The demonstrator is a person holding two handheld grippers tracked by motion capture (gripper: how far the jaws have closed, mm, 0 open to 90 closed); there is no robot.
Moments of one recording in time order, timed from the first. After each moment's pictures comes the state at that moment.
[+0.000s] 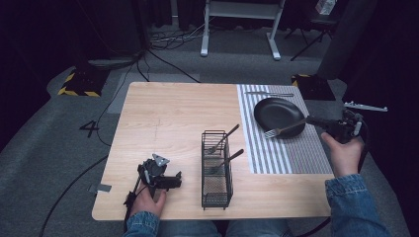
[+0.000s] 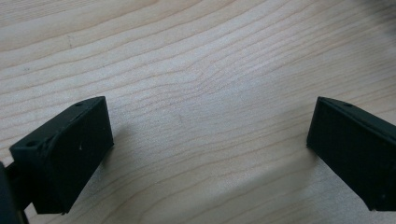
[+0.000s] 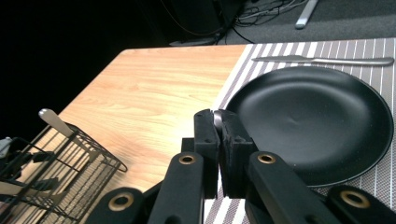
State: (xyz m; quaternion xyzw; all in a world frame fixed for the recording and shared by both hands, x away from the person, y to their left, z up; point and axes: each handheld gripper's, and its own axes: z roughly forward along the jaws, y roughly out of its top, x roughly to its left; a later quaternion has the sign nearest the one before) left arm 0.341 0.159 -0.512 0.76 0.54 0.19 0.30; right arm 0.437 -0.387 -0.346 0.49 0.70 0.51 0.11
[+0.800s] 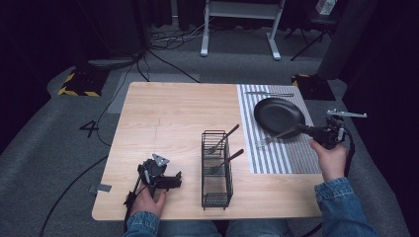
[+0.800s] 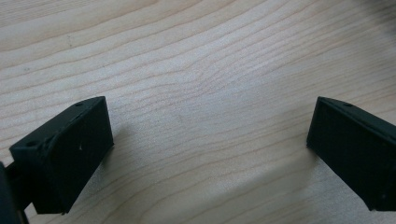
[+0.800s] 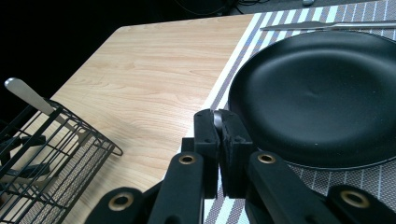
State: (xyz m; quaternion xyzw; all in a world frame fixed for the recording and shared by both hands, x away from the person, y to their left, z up) left arm 0.341 0.159 -0.512 0.76 0.54 0.19 0.30; right arm 0.441 -0.365 -0.380 0.49 0.72 0.49 0.08
